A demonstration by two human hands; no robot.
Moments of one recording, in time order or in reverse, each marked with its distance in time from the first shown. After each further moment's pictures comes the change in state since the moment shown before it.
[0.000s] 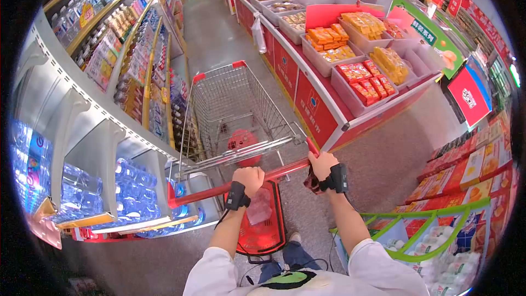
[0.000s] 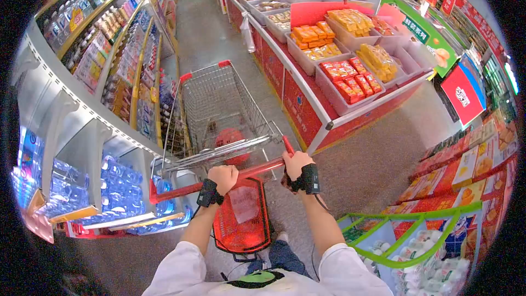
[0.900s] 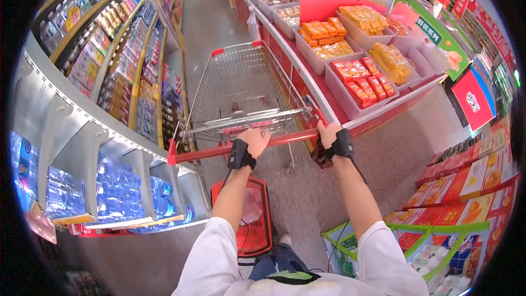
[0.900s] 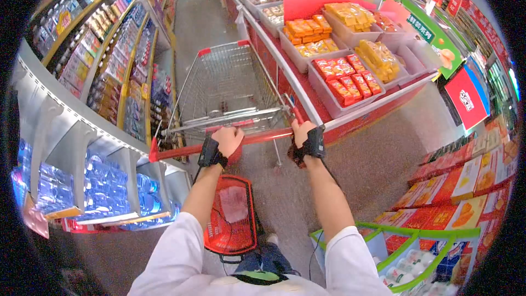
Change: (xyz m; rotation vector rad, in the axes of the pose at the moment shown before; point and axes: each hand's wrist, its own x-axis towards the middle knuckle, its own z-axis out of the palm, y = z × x) left_hand 0.147 0.043 0.048 -0.083 -0.099 -0.233; right_hand 0.129 0.052 -0.033 -0.038 0.205 -0.244
